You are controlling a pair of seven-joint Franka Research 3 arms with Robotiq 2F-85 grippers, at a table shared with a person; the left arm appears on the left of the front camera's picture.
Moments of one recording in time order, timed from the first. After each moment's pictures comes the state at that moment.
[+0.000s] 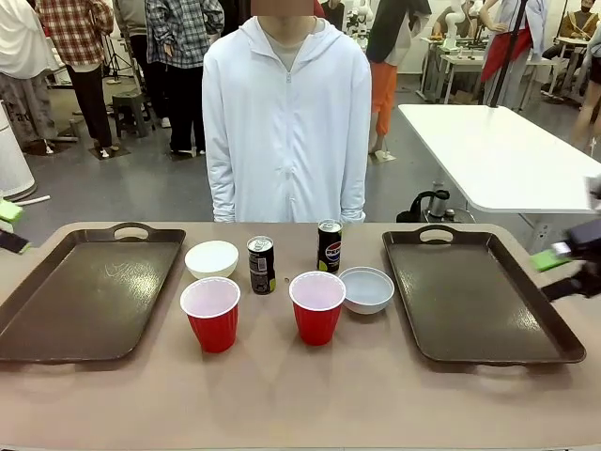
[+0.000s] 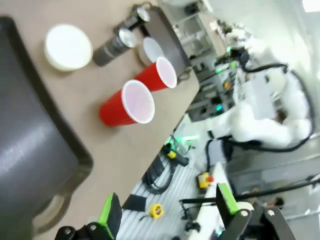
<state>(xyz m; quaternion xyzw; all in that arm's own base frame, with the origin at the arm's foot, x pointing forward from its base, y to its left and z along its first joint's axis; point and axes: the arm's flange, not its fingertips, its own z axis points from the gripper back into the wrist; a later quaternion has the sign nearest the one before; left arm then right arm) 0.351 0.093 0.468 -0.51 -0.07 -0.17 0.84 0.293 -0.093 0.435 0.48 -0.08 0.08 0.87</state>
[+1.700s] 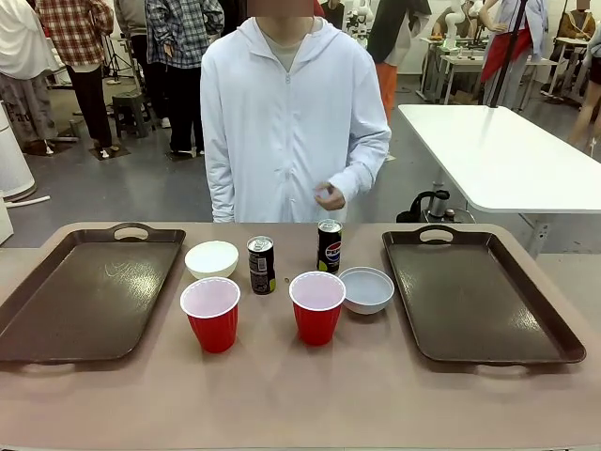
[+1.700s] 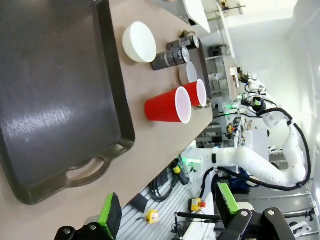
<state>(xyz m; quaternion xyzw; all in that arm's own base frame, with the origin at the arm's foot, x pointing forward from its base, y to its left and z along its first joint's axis) 0.322 0.191 0.428 -0.51 -0.08 -0.03 0.86 0.245 -0.186 0.444 0.52 -0.17 -0.05 0.84</state>
